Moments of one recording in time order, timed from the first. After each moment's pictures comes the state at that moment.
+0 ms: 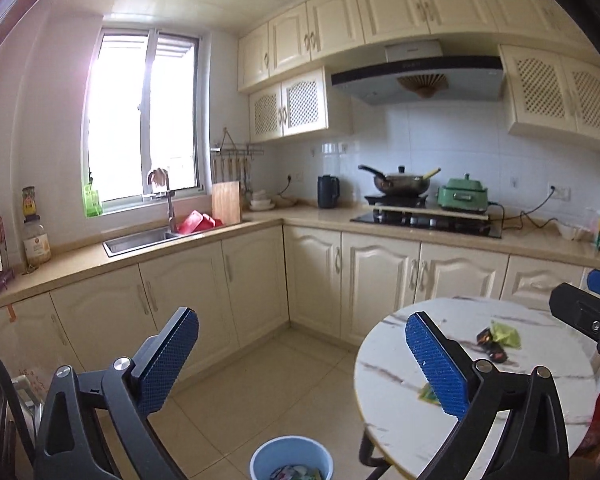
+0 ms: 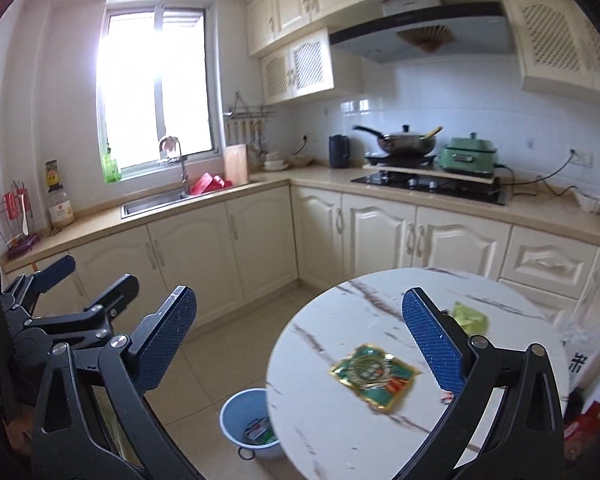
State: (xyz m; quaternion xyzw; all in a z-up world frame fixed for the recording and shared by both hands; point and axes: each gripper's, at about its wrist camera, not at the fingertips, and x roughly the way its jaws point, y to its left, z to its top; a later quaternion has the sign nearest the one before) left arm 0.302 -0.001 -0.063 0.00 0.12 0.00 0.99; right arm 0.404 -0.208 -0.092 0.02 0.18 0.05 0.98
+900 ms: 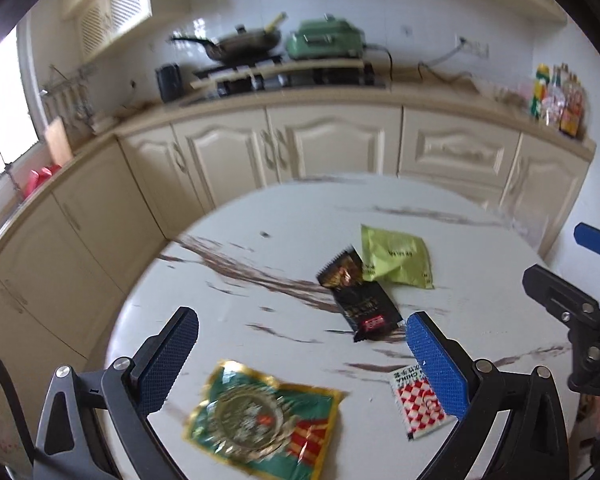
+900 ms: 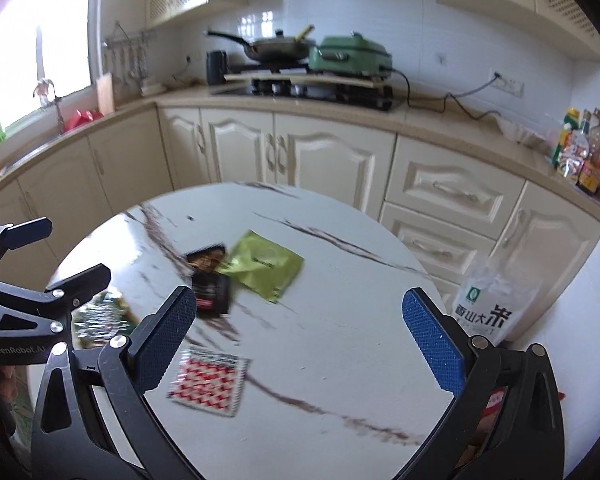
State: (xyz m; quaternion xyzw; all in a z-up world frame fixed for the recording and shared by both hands) left arm 0.573 -0.314 -0.187 0.12 0.35 -0.20 0.91; right arm 0.513 -0.491 -0.203 0.02 0.34 -0.10 0.93
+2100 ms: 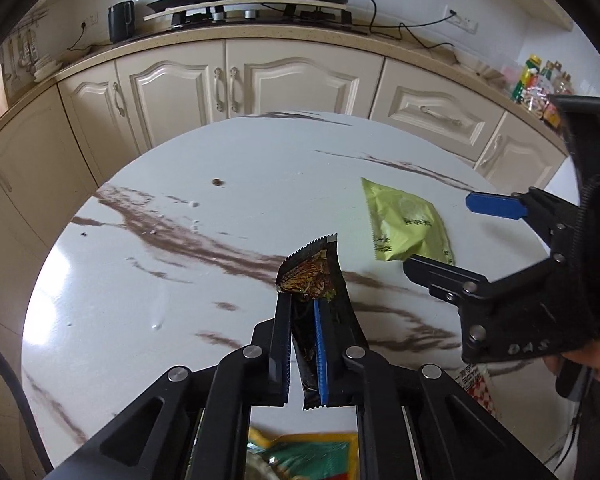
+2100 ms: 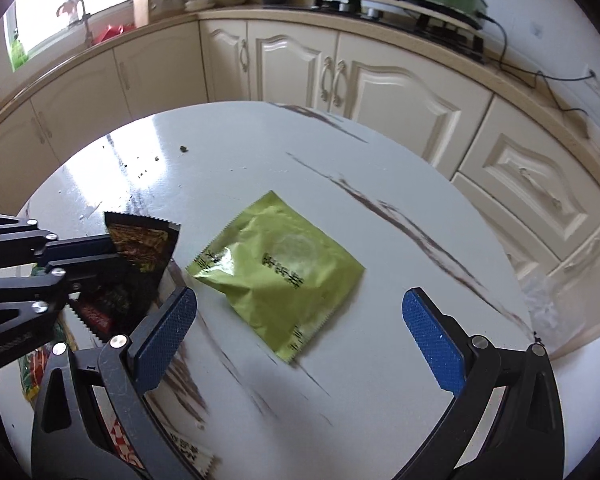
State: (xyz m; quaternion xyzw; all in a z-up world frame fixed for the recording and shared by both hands) left arm 0.742 -0.300 -0.225 0.08 0.44 -0.28 0.85; right arm 0.647 -0.491 -0.293 -0.04 0.46 0.01 0.89
